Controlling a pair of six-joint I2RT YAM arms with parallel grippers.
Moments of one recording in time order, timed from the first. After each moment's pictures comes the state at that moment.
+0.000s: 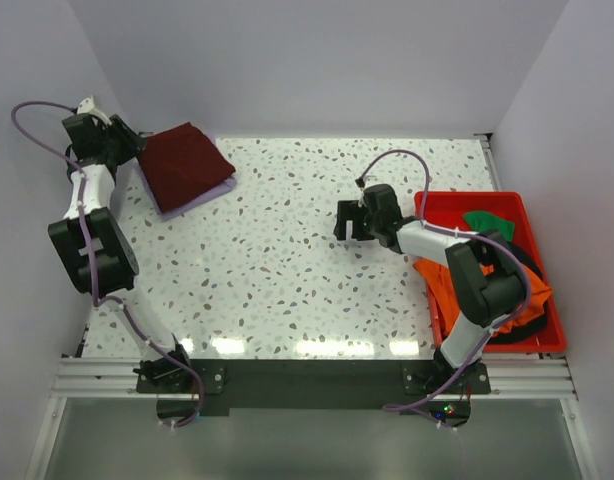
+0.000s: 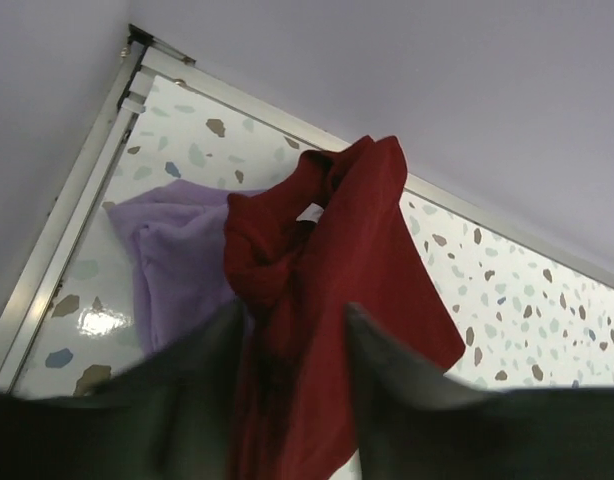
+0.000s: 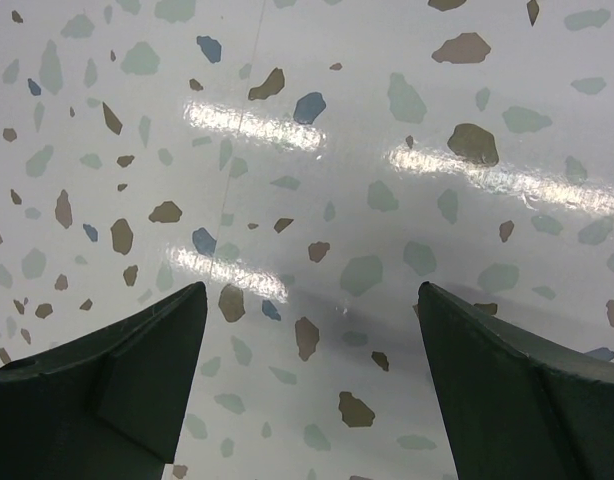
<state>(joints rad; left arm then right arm) 0.41 1.96 1.63 -0.10 0.36 -0.35 0.44 1.74 0.96 0.04 -0.04 0.34</state>
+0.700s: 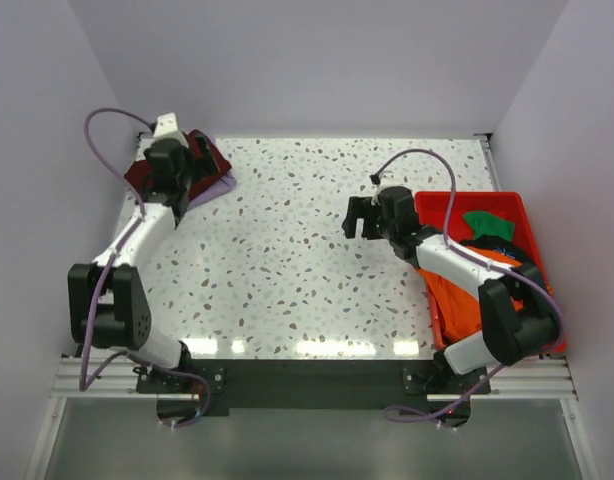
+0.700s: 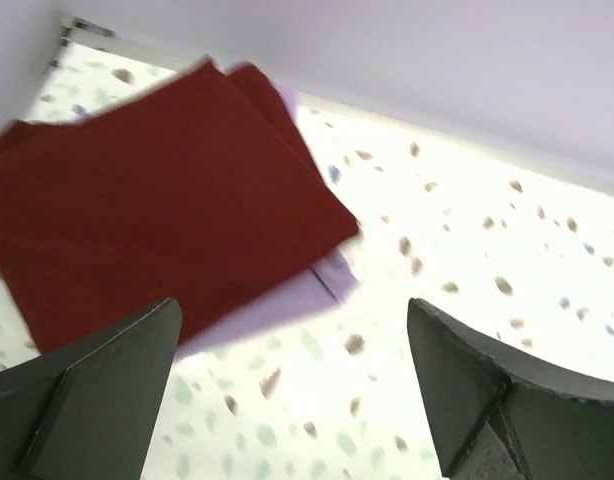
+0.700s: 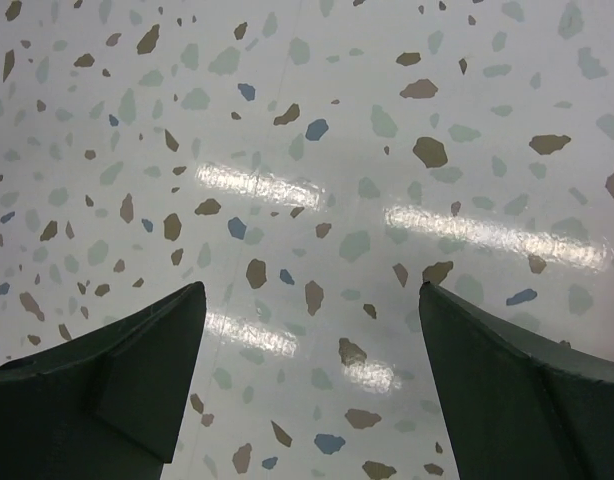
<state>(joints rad) 0.01 1.58 1.18 0.04 -0.15 -0.28 0.44 1.49 0.86 0.04 0.00 0.34</state>
